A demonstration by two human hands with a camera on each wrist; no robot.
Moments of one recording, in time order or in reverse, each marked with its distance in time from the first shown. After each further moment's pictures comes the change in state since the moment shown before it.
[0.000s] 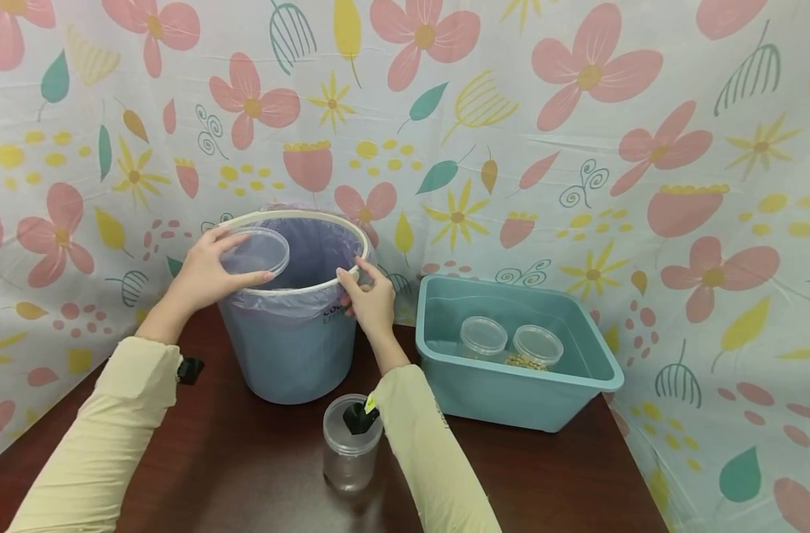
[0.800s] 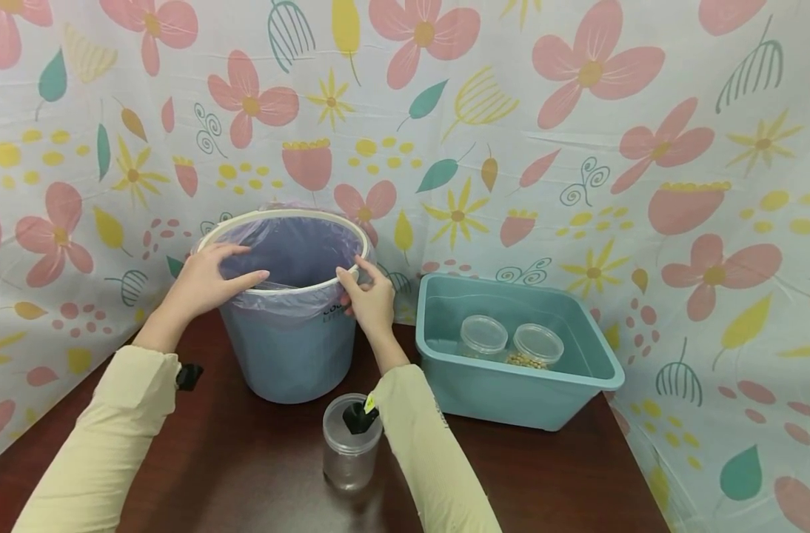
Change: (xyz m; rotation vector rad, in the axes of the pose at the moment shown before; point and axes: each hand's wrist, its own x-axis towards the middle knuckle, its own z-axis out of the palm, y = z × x) left_hand -0.008 -0.002 0.002 0.067 -0.055 0.000; right_hand 0.000 0.000 0.000 -0.002 -0.003 -0.006
